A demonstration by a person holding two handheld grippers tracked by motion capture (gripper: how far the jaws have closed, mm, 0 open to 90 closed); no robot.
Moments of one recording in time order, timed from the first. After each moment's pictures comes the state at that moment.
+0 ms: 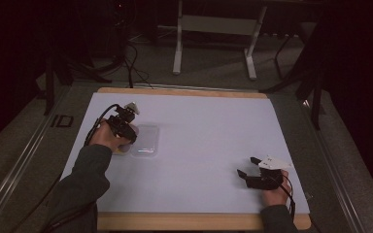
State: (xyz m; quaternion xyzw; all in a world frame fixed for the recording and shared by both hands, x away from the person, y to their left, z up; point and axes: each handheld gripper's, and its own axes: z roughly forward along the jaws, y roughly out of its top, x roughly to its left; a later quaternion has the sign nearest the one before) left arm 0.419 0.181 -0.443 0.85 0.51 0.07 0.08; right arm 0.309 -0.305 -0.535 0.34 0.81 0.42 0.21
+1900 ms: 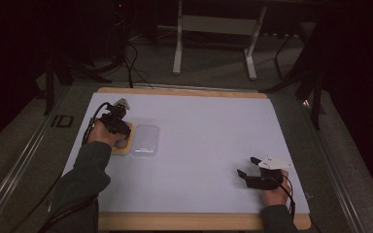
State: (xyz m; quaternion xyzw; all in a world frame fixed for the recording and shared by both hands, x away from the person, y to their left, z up) left arm 0.437 0.206 -0.457 0.81 0.58 0.07 0.08; right arm 0.309 -0.305 -0.535 0.34 0.81 0.42 0.21
